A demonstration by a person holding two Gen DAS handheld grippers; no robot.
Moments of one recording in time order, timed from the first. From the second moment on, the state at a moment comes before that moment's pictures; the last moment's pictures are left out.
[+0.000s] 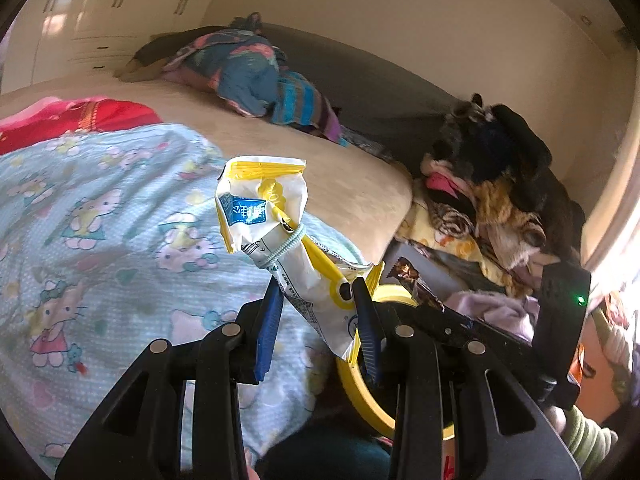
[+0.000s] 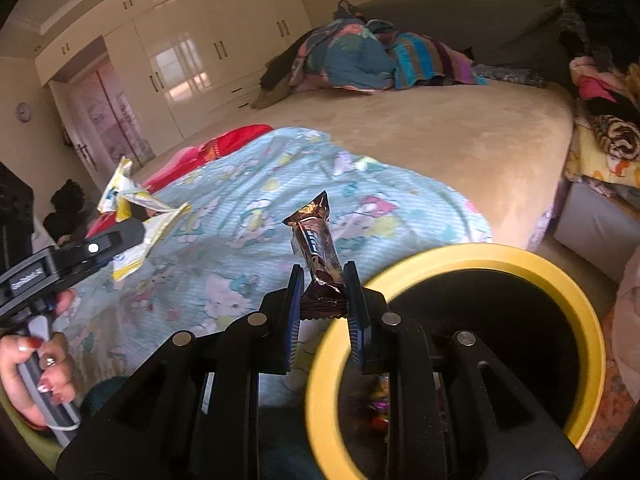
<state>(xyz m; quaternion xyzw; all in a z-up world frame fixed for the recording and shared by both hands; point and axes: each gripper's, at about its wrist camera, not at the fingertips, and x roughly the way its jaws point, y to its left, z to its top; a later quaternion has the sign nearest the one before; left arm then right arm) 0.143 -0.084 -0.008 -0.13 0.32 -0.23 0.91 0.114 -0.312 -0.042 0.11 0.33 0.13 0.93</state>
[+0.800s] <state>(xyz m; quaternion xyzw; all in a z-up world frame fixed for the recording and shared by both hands) 0.112 -0.181 -0.025 -0.02 0.35 -0.30 0.89 0.096 -0.388 -0.062 0.12 0.35 0.06 0.93</state>
